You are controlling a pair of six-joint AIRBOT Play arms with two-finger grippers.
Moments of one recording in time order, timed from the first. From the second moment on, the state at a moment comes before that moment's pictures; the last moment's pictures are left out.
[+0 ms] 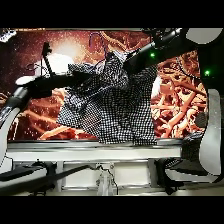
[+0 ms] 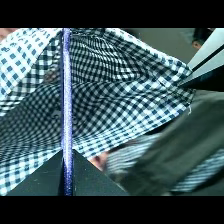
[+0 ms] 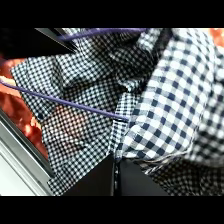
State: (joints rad) left arm -0.08 -1.38 1.02 -0.11 -1.20 -0.36; right arm 0.41 -1.41 2.00 -1.18 1.60 1.37
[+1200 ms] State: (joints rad) left arm -0.25 -1.71 1.04 -0.63 -1.85 -0.06; right arm 0.53 -1.26 2.02 -1.15 1.76 1.36
